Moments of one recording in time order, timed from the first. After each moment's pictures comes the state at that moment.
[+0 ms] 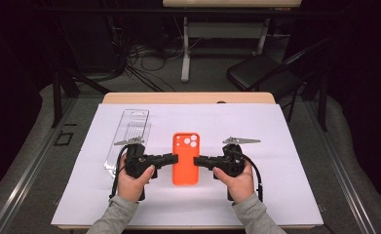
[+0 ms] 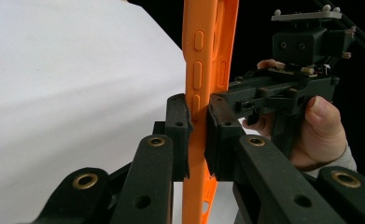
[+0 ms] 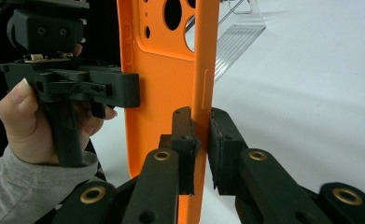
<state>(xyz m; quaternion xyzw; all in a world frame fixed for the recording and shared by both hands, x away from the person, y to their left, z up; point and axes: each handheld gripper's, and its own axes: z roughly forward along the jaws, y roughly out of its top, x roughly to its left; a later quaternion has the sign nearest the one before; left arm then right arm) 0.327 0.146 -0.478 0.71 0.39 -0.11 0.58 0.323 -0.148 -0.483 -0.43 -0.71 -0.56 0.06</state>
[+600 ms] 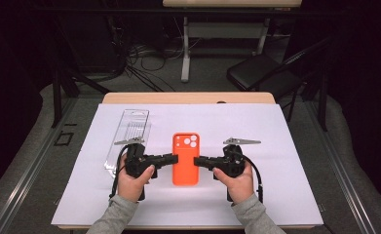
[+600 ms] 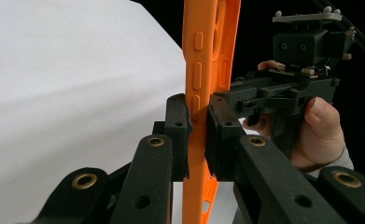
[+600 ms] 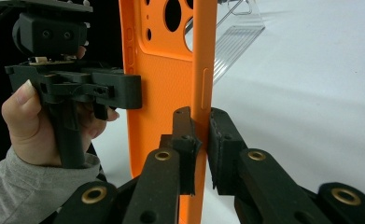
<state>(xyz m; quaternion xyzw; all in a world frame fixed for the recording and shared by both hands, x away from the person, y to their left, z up) 0.329 0.147 -0.480 0.71 0.40 -0.12 0.58 0.322 -0.148 -0.485 -0.43 -0.70 -0.57 0.06</state>
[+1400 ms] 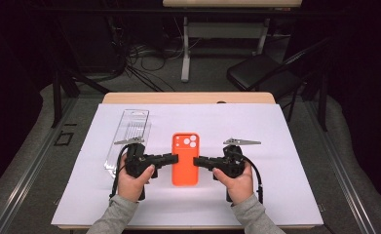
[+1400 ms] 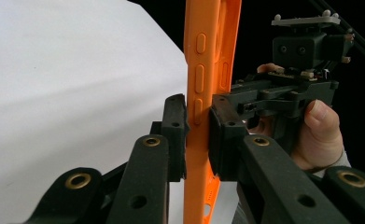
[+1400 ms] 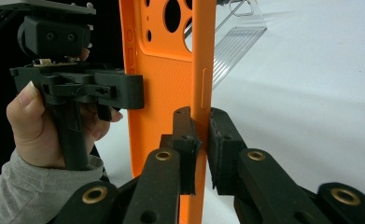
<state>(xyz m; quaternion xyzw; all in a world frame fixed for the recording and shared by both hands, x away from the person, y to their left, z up) 0.329 0.147 -0.480 0.70 0.40 -0.12 0.58 0.321 -0.147 -0.486 -0.43 -0.69 -0.57 0.06</state>
